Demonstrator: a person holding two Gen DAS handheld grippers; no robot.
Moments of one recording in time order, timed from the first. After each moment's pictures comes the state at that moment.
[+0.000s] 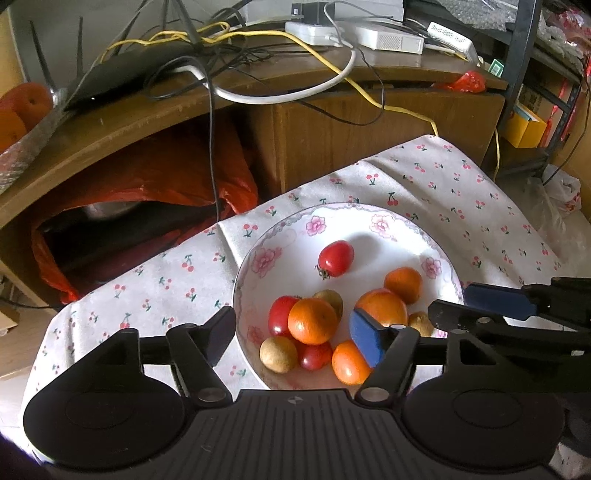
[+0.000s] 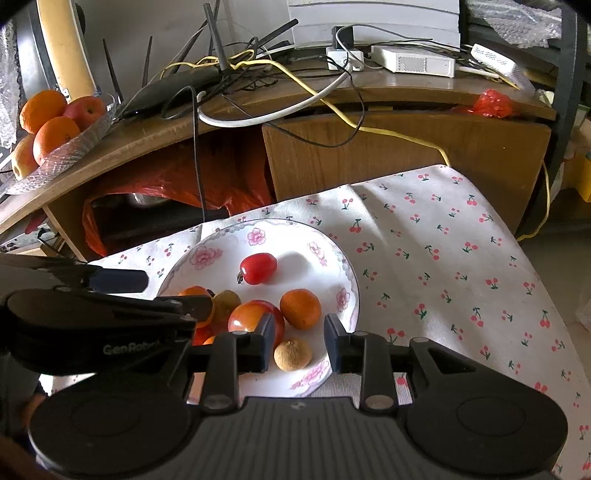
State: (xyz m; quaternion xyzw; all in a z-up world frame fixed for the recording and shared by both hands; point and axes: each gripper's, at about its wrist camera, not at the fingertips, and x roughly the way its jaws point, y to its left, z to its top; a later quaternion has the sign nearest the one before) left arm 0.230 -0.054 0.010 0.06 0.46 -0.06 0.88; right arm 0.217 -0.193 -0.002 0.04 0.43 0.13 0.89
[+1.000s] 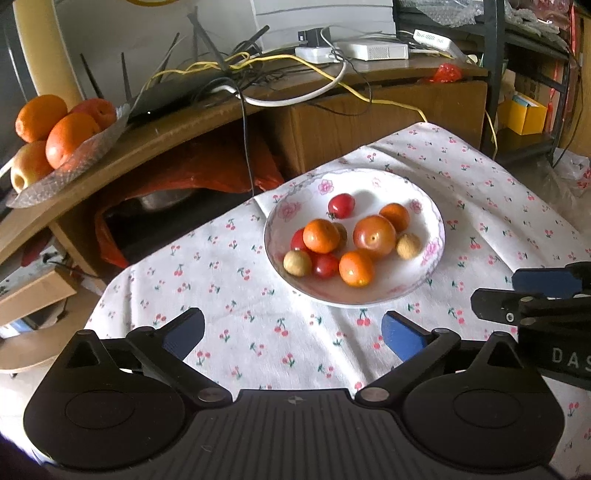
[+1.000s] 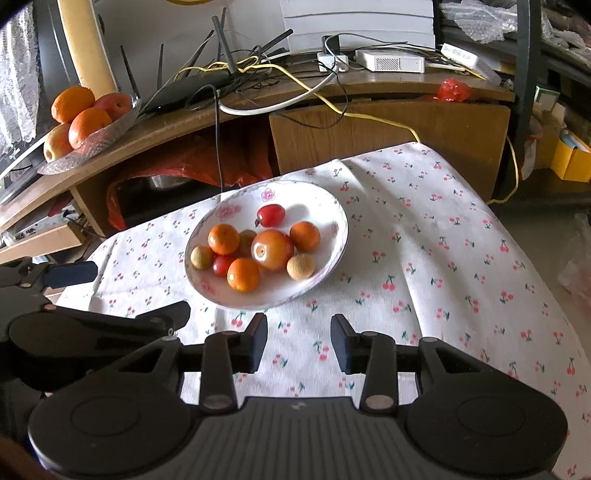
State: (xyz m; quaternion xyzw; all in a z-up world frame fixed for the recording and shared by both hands) left arm 0.122 -0.058 0.015 0.11 0.41 -0.02 0.91; right arm 0.122 -0.204 0.013 0.05 0.42 0.11 0.90
